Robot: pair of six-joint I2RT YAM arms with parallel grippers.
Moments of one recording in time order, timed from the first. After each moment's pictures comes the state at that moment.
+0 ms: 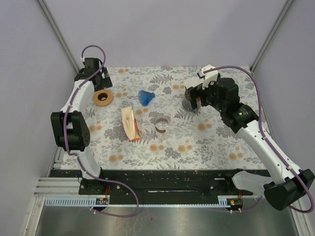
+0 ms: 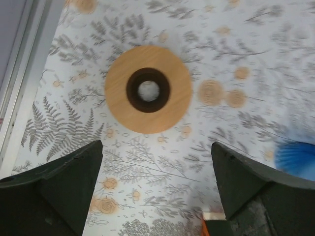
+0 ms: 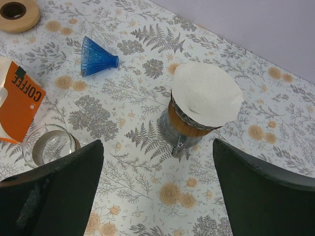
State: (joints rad) left arm -0.02 1.79 1.62 -0.61 -0.18 -0.27; right arm 0.47 1.15 1.20 -0.38 0.01 -0.11
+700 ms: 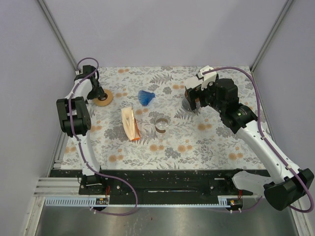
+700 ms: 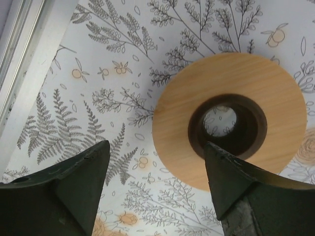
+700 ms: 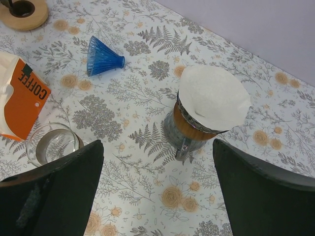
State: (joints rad) left arm 0.13 2.13 1.74 -0.70 -0.29 -0.38; right arm 0.47 1.14 1.18 -0.35 -0.02 -0.12
